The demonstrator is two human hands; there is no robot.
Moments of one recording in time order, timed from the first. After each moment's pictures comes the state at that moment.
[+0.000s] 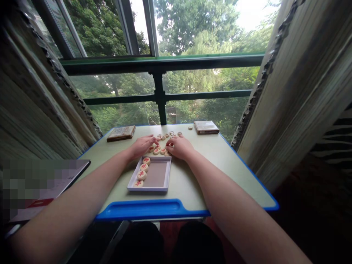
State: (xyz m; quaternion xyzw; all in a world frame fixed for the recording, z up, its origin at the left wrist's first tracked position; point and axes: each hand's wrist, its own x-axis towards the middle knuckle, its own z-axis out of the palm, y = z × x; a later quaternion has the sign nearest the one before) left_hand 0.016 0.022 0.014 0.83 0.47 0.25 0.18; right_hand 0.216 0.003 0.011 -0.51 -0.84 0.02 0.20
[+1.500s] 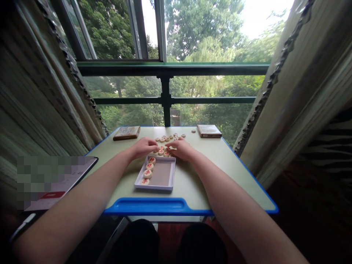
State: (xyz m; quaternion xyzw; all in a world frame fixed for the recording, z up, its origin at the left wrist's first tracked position) left_hand 0.008 0.008 0.027 0.80 0.46 0.26 0.28; right_hand 0.211 0.007 0.010 -0.46 -0.87 0.05 0.20
